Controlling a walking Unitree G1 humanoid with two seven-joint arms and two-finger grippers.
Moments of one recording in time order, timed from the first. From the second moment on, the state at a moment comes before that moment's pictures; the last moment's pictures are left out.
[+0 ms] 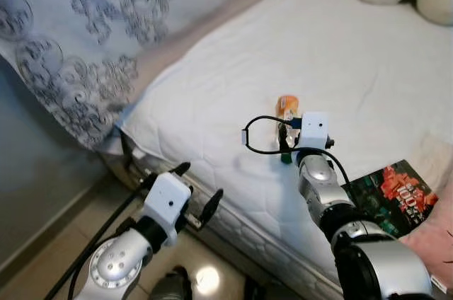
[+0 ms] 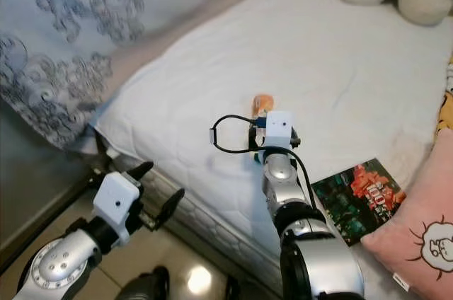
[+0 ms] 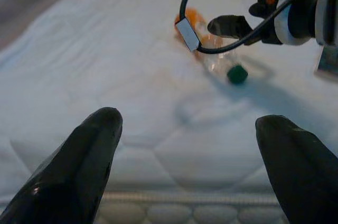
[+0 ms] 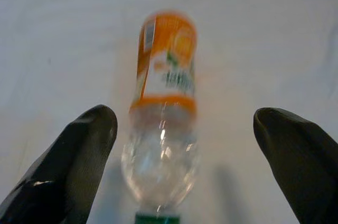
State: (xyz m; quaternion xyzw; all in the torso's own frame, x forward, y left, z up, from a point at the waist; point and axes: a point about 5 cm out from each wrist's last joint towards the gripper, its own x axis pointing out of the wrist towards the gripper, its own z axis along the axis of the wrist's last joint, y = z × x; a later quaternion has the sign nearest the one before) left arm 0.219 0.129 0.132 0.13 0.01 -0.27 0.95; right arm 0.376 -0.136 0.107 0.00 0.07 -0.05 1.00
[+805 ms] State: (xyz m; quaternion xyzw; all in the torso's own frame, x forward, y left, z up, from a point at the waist) left arm 0.204 0.121 0.170 0.18 -0.03 -0.28 0.94; right arm 0.378 -0.124 0.098 0.16 0.15 -0.03 0.97
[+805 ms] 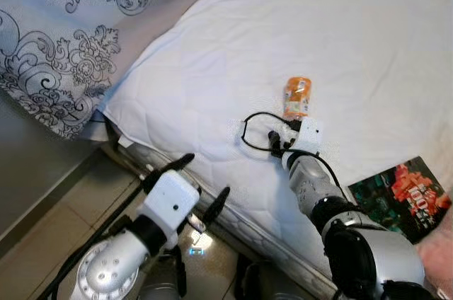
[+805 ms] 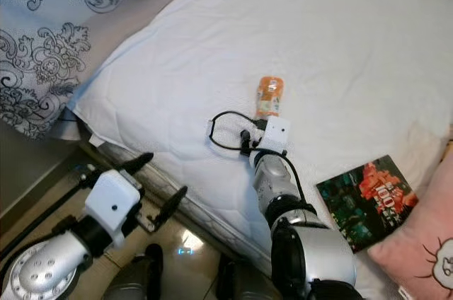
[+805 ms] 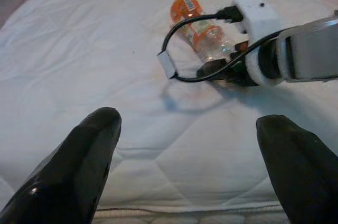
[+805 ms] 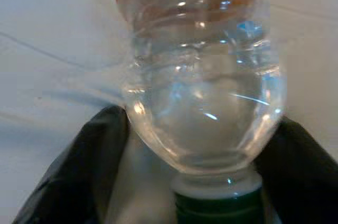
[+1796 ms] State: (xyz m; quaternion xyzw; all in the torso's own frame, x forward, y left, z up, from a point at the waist) left arm 0.314 0.119 0.125 0.10 0.00 -0.20 0.97; right arm 0.396 -0.147 0.152 0.08 0.00 -0.01 1.00
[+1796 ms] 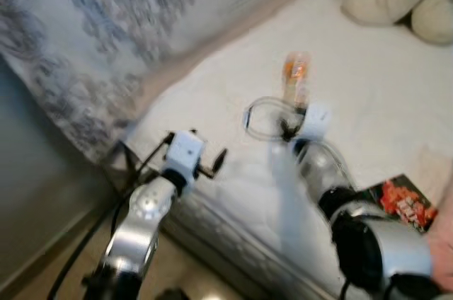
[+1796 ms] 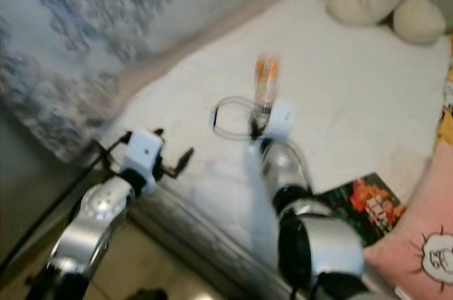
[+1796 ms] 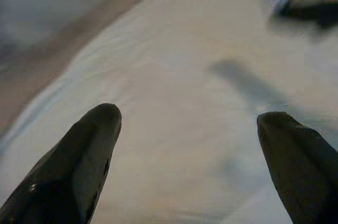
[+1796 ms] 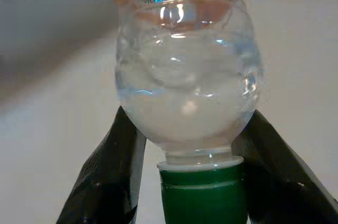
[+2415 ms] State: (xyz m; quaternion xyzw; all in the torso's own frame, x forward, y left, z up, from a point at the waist) left arm 0.307 0.134 0.107 0.02 -0.03 -0.18 0.98; right arm 0.268 -0.197 0.058 -0.10 -0.04 -0.08 0.99
